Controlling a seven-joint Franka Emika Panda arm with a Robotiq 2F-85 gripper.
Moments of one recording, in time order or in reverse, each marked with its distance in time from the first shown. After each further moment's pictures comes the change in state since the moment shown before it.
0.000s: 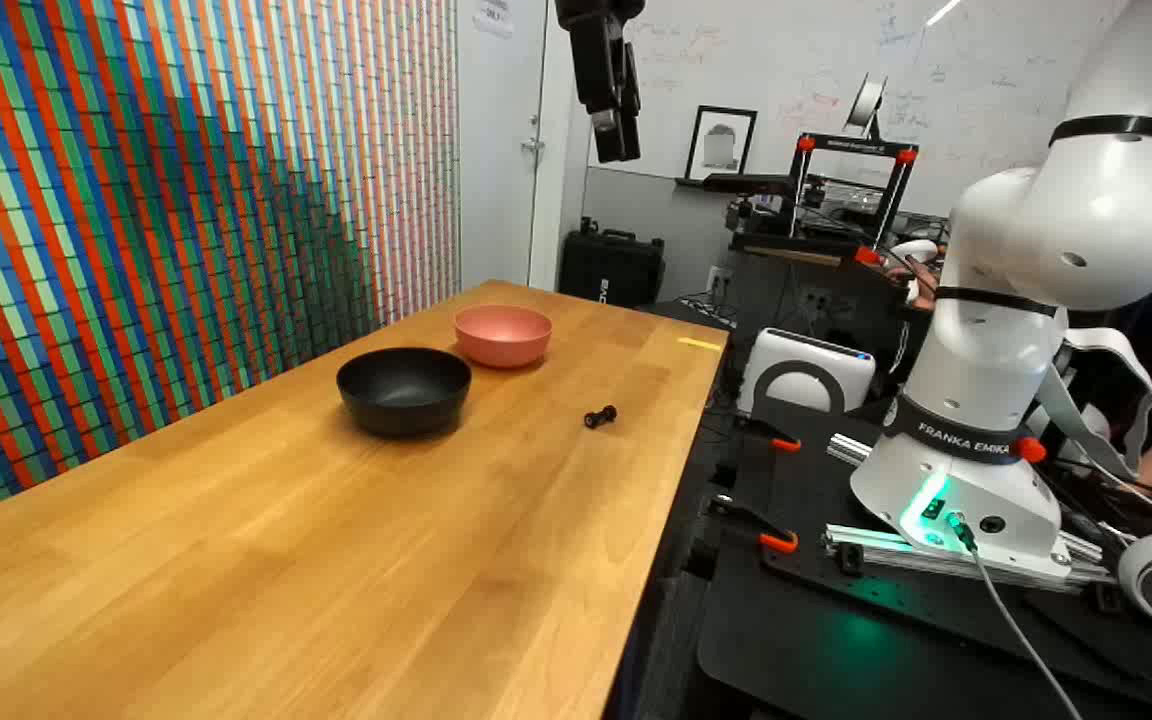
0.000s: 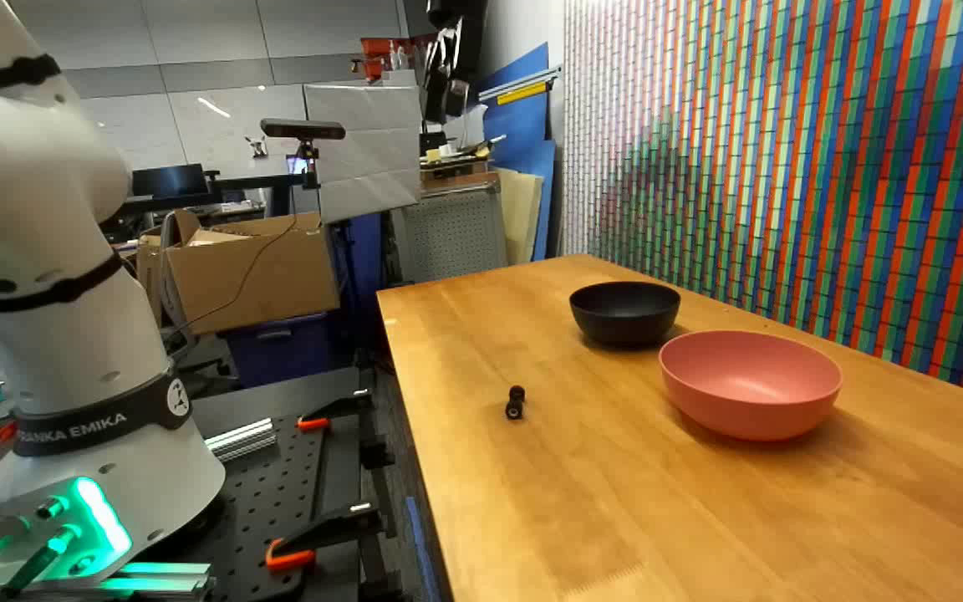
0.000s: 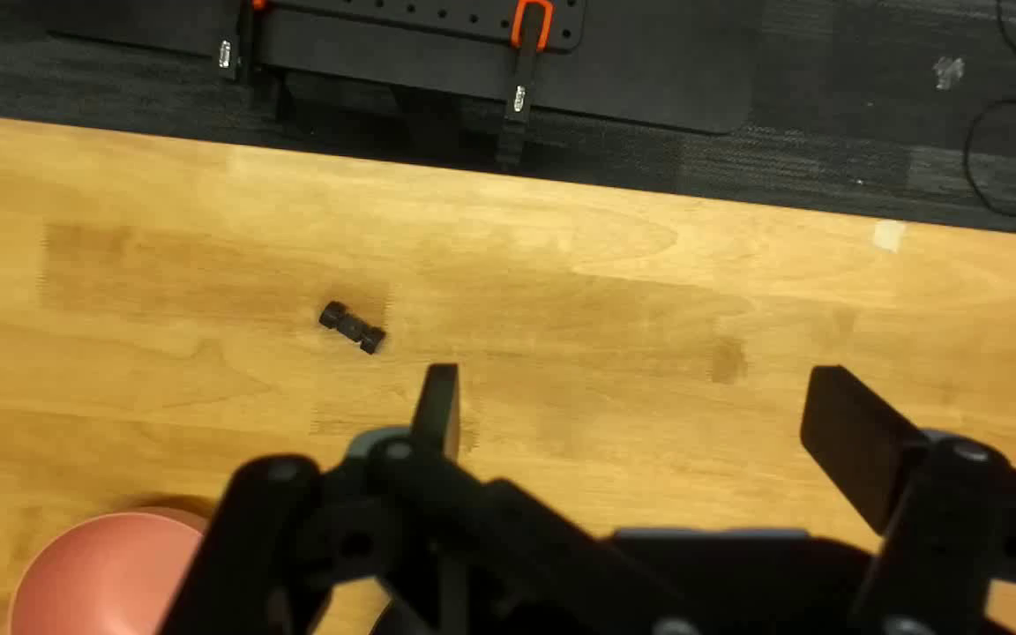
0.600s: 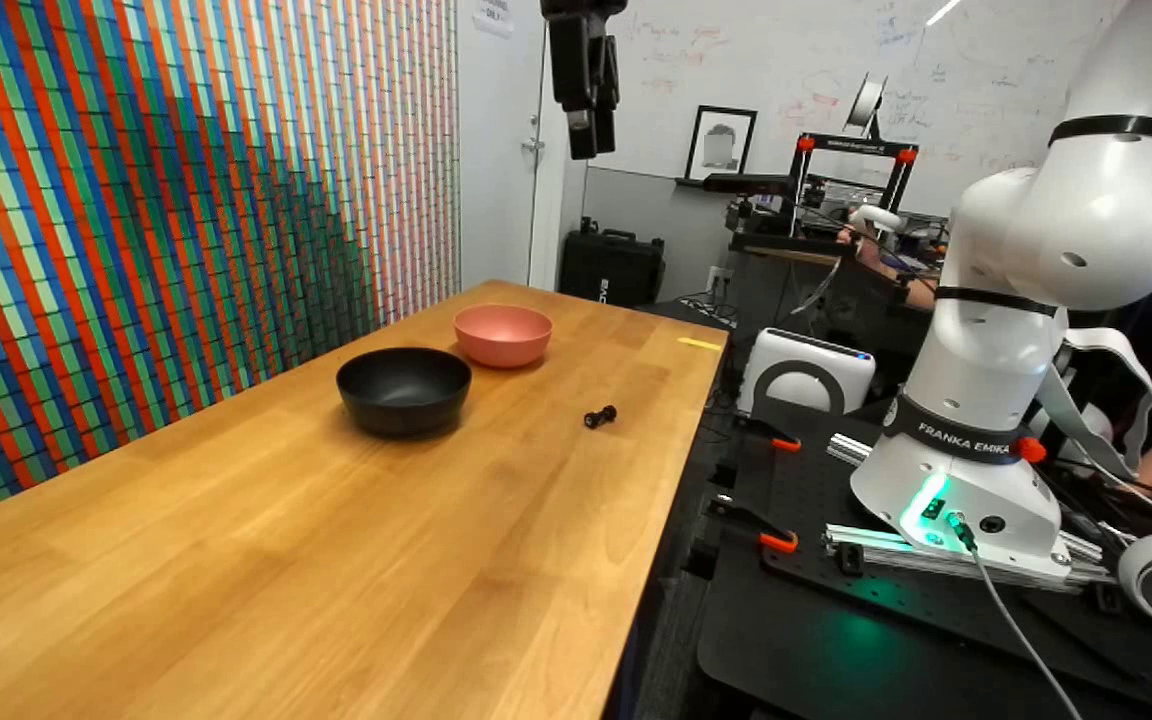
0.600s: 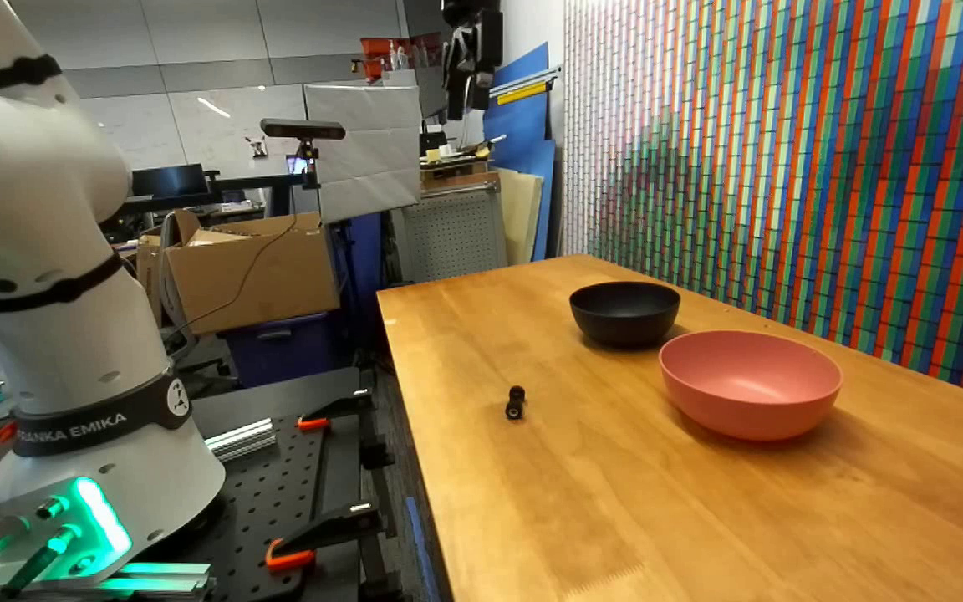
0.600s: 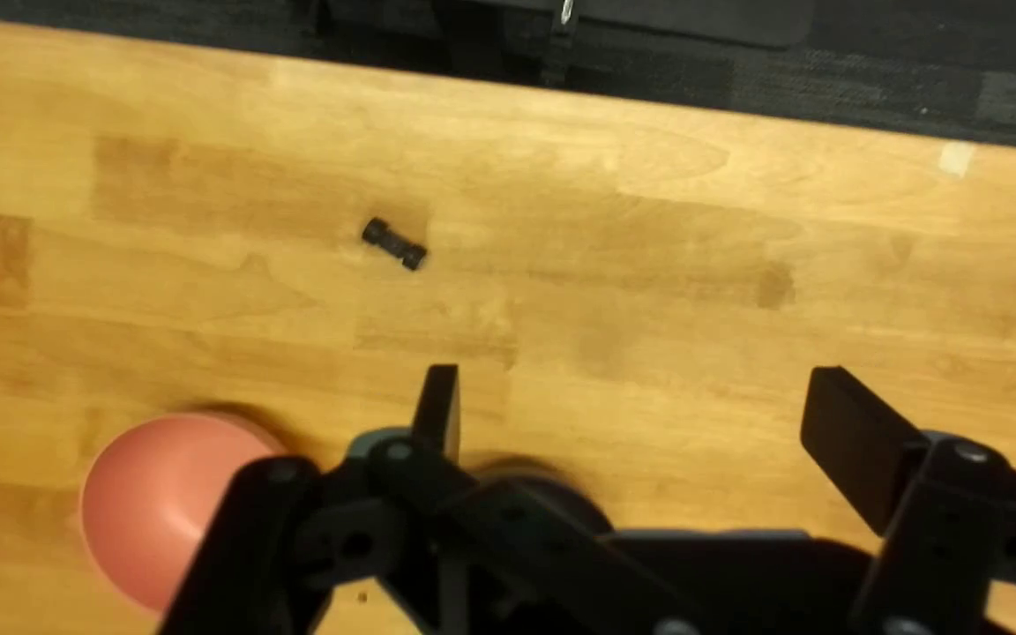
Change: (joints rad) arm 0.000 0.007 0.007 0.006 -0.079 0.101 0.008
